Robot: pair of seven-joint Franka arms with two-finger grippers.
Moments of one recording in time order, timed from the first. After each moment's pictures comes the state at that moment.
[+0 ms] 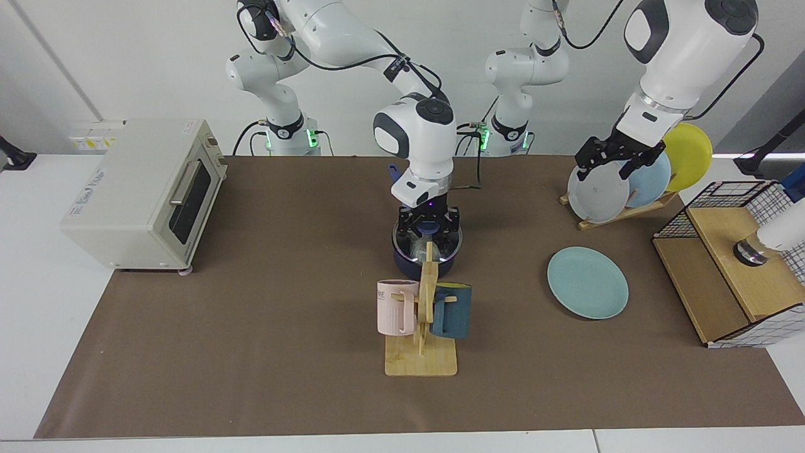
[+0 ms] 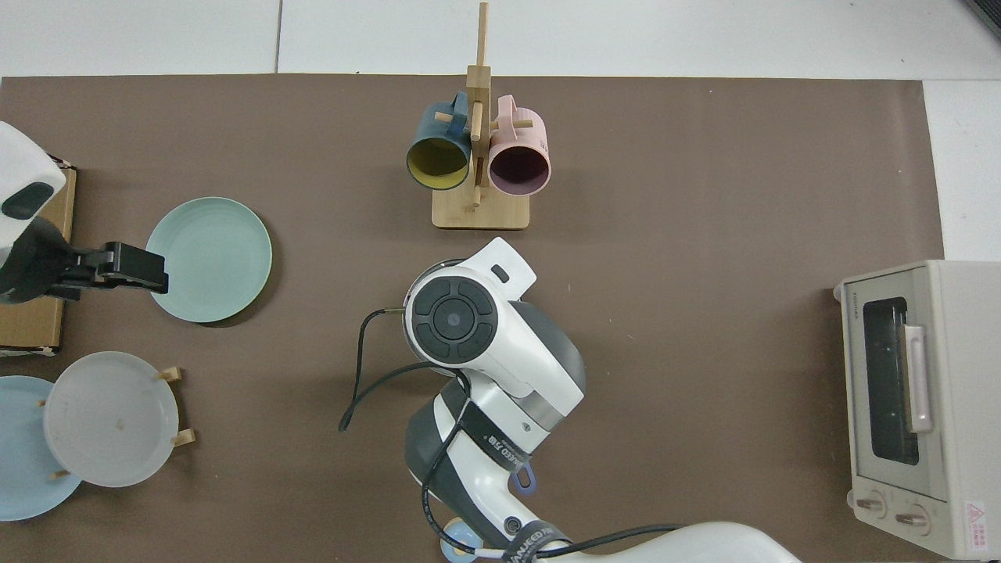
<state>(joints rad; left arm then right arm) 0.00 0.00 -0.03 -1.63 -0.04 1.58 -0.04 0.60 0.44 0.09 -1.61 -0.14 2.18 0.82</state>
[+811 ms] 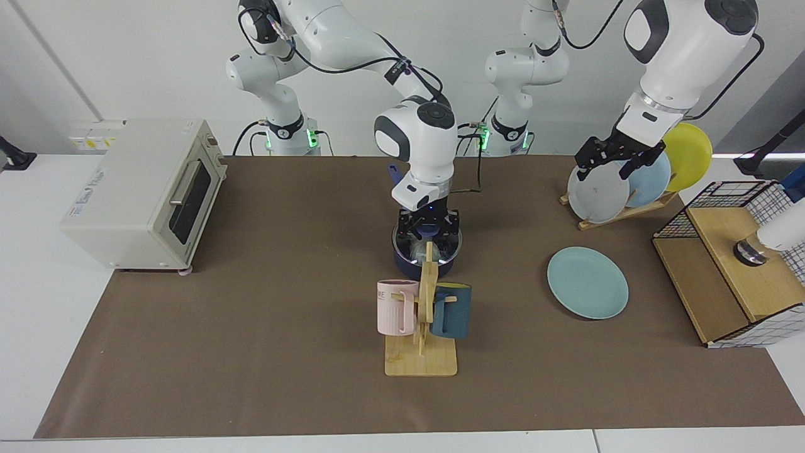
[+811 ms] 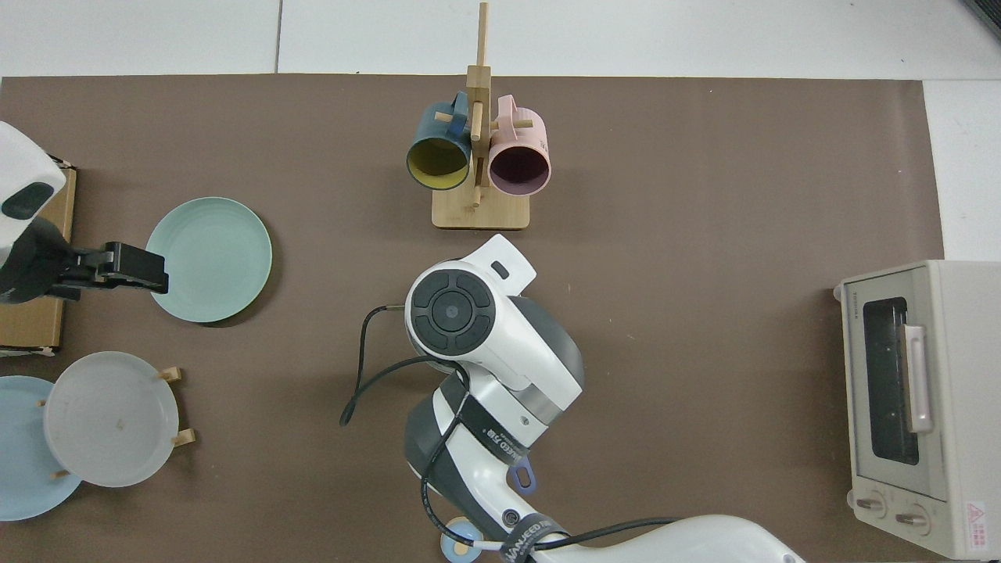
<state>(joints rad) 0.00 0.00 -0.03 -1.63 -0.04 1.58 -0.04 0.60 0.46 0.09 -1.60 -0.14 2.16 0.81</state>
